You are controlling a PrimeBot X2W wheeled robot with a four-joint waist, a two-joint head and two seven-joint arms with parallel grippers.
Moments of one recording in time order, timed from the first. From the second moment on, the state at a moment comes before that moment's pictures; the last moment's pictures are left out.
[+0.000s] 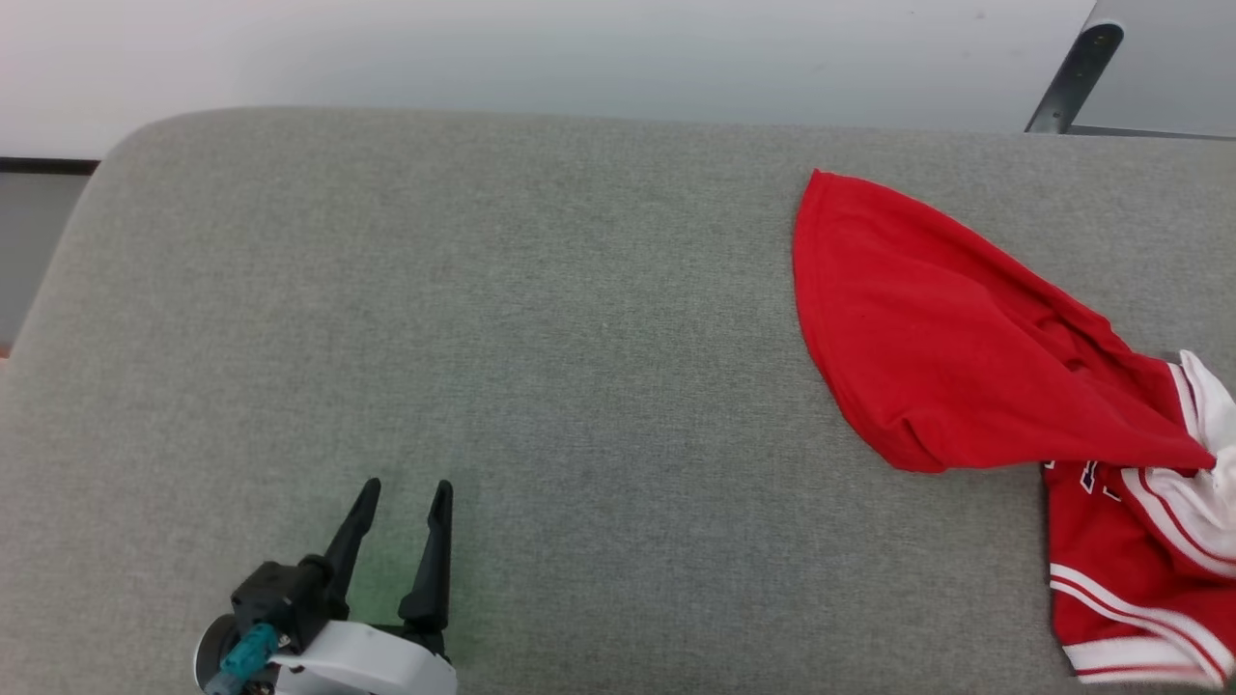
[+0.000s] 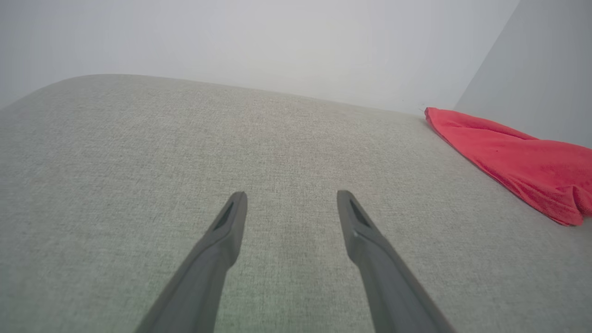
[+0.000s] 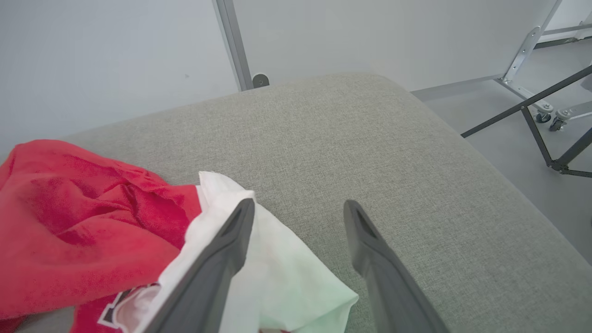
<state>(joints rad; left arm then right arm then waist) -0.08 0.13 -0.08 0.24 -0.28 -0.13 -0.26 -0.19 -0.26 -0.47 0.27 0.31 0.13 0.16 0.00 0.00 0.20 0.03</state>
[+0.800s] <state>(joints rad) -0.75 0.48 -0.75 0.10 -0.64 -0.13 0.26 0.01 -0.29 0.08 -0.07 0.47 0.13 0.02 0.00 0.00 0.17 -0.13</state>
